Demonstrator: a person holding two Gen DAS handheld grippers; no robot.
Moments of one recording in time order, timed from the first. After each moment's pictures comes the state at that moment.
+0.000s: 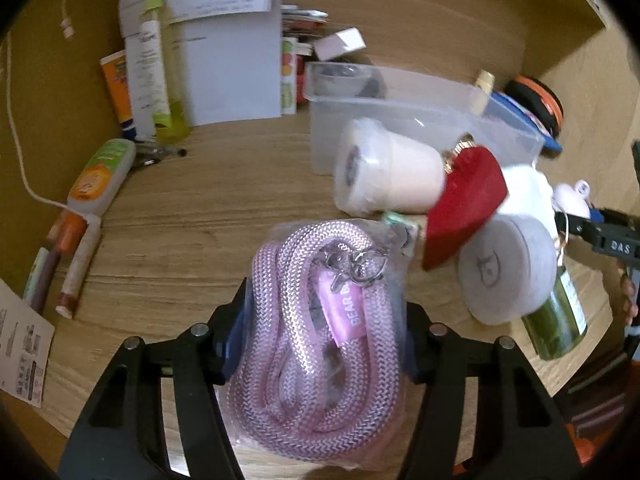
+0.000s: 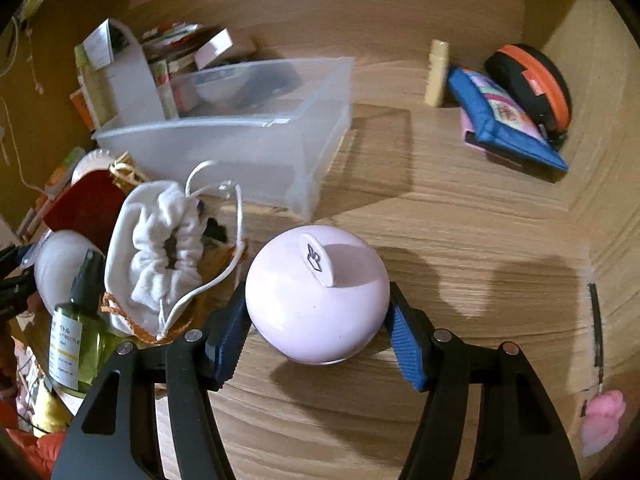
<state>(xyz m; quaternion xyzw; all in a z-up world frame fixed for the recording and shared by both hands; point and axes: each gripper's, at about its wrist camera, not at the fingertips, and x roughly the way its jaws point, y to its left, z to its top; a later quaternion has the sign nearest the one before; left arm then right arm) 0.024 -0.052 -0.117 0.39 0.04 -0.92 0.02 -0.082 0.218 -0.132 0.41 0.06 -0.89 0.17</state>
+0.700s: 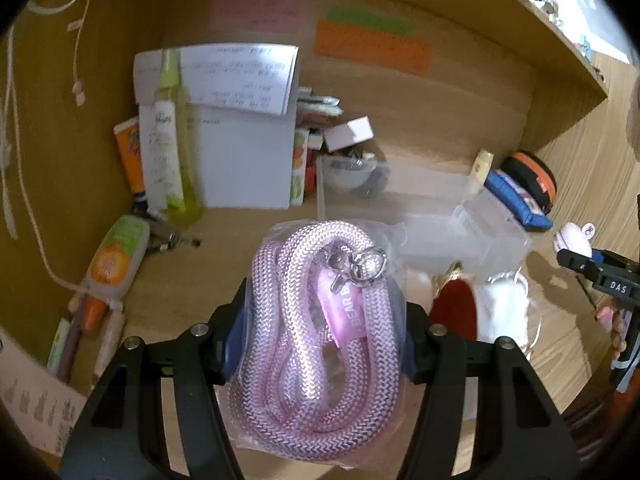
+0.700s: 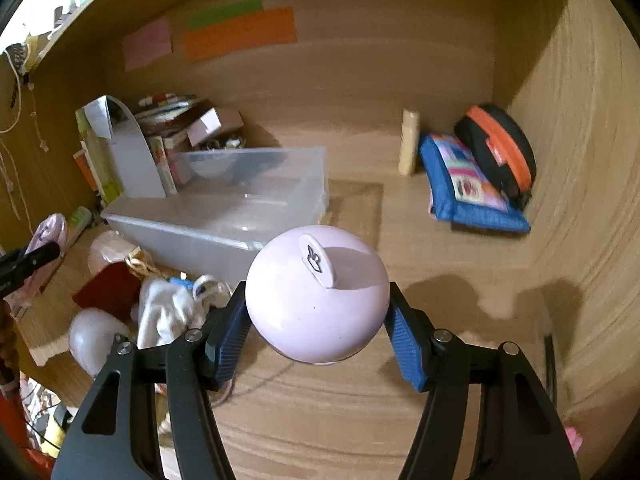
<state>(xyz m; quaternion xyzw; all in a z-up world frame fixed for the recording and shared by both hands) 0.002 -0.064 -0.047 0.30 0.07 -0.95 0.02 -0.089 0.231 -0.072 0.34 0.04 -0.93 0.17</state>
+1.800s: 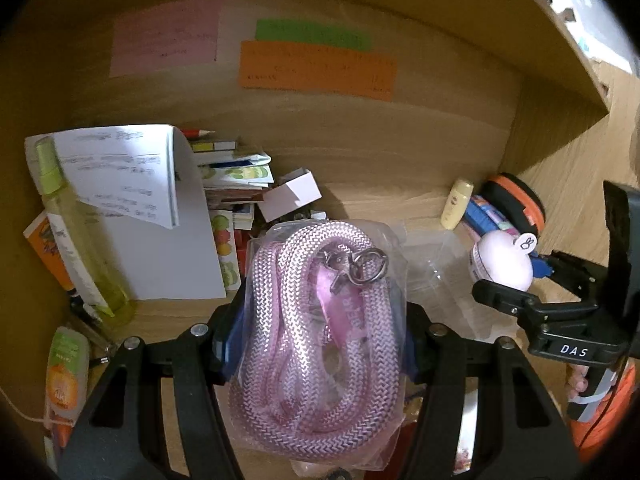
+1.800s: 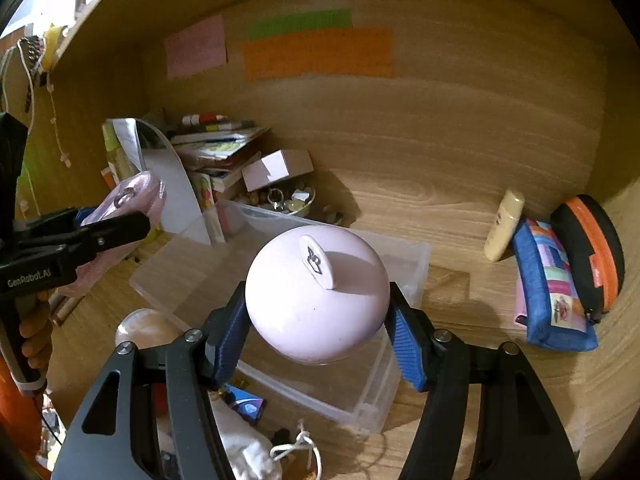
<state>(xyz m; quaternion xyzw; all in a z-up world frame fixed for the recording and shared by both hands) -0.113 -0.033 -0.005 0.31 0.04 -0.95 -0.05 -0.159 0.143 -0.048 0.32 0.07 -0.91 0.25</state>
